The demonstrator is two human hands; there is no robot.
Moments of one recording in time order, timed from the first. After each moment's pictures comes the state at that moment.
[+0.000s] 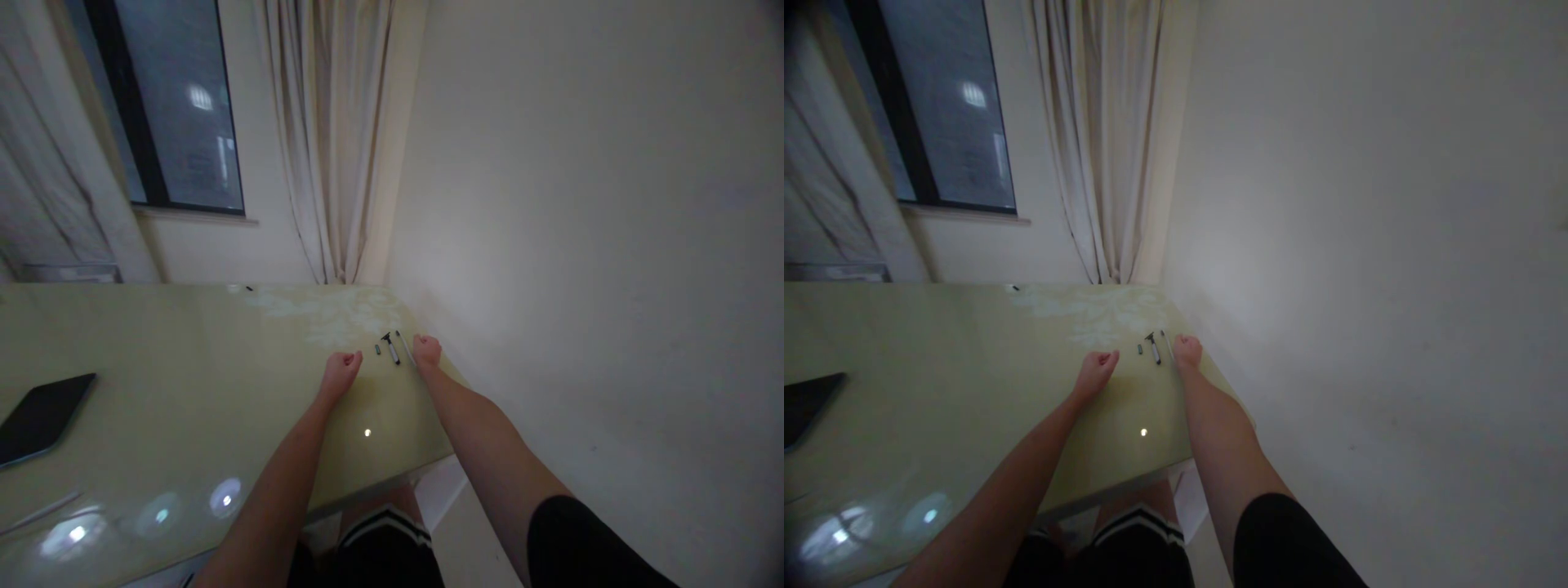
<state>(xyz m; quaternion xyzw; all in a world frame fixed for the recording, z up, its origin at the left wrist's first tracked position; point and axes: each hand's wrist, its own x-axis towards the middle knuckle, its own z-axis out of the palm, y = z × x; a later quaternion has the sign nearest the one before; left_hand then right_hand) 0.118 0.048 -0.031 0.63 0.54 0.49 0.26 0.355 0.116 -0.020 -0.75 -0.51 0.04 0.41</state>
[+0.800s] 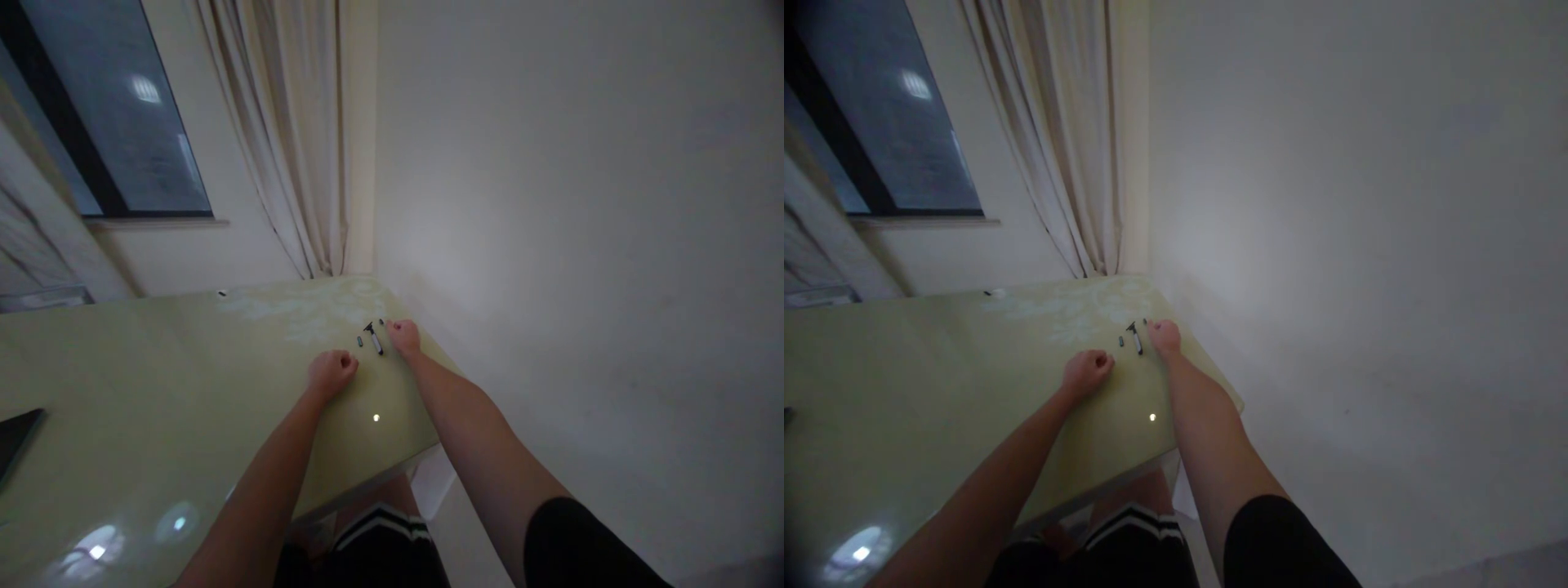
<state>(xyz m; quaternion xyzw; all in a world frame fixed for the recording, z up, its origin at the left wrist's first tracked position) 0.131 0.044 -0.024 0.73 0.62 0.27 0.11 0.344 0.123 -0.023 -0.70 -0.59 0.08 0.38</state>
